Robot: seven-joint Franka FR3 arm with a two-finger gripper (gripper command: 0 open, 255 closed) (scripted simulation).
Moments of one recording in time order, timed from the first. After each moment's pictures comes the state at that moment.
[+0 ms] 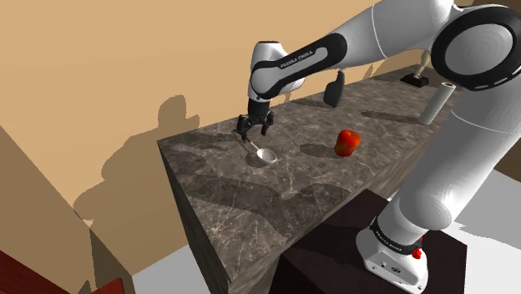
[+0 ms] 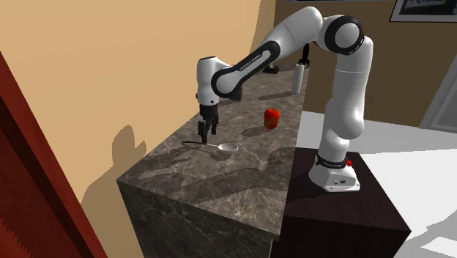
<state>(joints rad) -0.08 0.08 0.15 -2.13 0.12 2.21 0.22</state>
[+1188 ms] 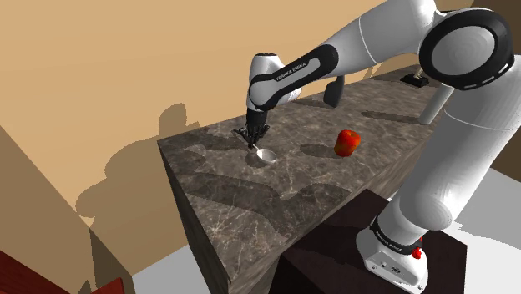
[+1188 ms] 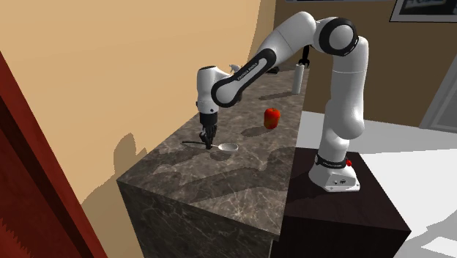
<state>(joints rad) -0.07 0.14 0.16 -2.16 0.12 2.30 0.22</state>
